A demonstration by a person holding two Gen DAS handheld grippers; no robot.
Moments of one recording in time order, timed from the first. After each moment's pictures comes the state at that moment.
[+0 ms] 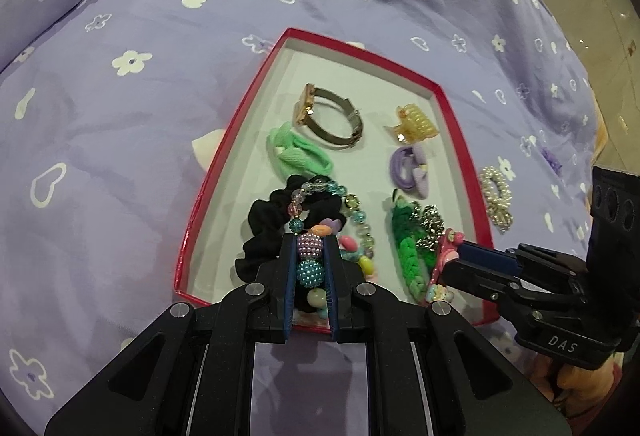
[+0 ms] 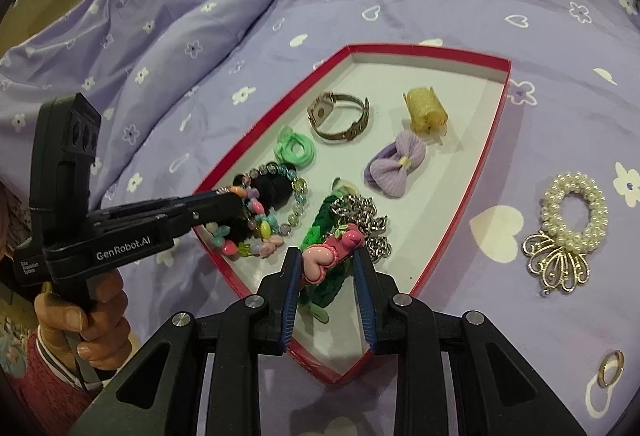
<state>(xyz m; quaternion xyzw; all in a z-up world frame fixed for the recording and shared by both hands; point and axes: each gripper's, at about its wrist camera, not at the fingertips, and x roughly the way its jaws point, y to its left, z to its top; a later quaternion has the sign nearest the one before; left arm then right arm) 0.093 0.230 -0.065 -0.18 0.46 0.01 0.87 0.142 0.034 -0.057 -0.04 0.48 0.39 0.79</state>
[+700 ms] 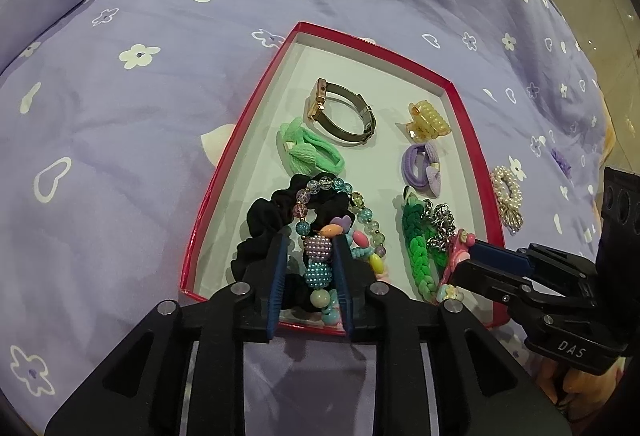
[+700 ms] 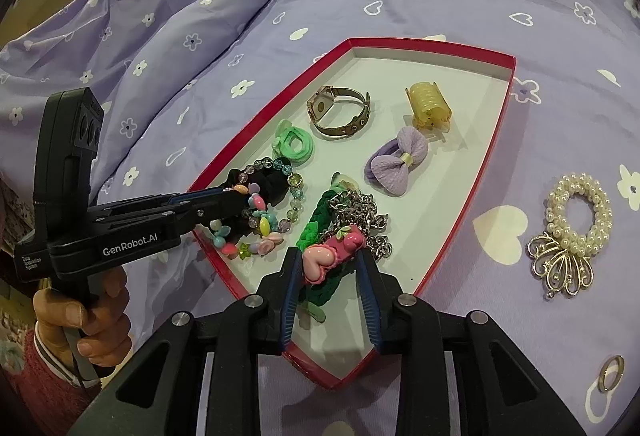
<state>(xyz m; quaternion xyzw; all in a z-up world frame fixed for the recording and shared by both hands) 0.094 0.230 -0.066 -0.18 0.46 0.02 0.87 0.142 0.036 -0.057 -0.04 0.48 0.39 0.79</state>
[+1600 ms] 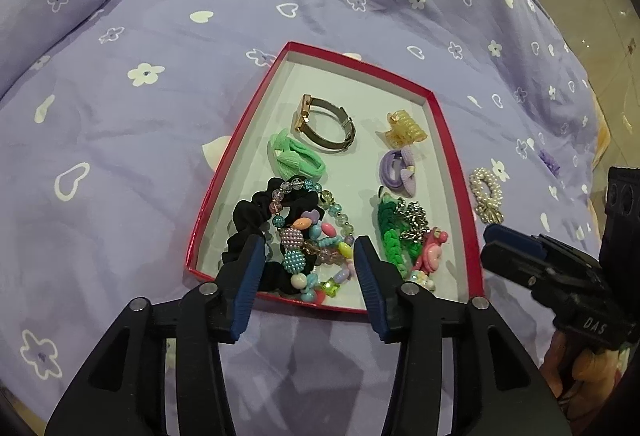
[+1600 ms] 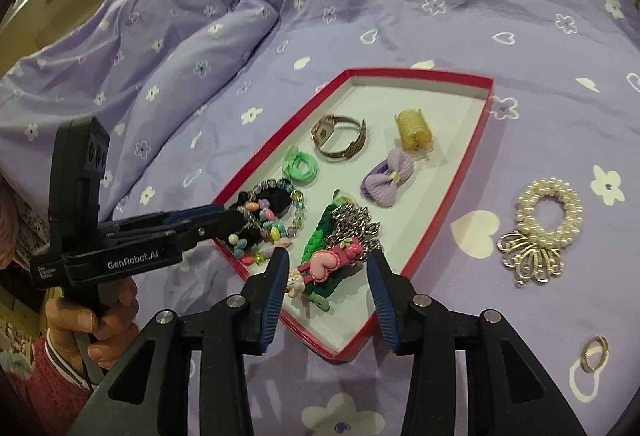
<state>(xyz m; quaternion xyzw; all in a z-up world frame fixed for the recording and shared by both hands) 0.074 0.221 -0.041 -0.17 0.44 0.02 0.88 0.131 0.007 -0.032 0.00 0.44 0.39 0.81</state>
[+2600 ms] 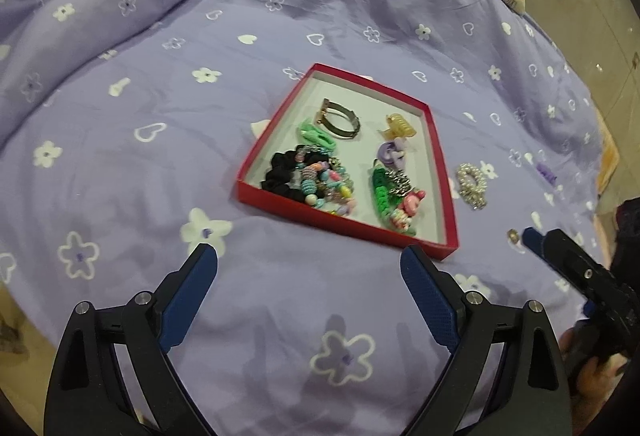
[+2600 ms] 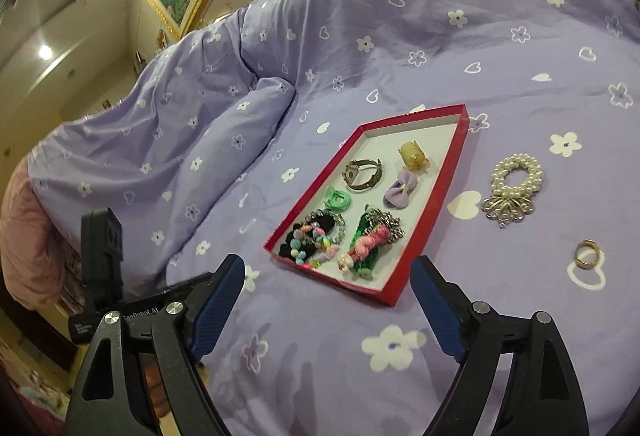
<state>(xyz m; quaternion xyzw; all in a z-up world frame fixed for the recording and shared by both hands) -0.021 0.195 -0.018 -0.17 0.39 0.09 0.90 0.059 -0.048 -0.009 0.11 0.35 0.40 0.84</state>
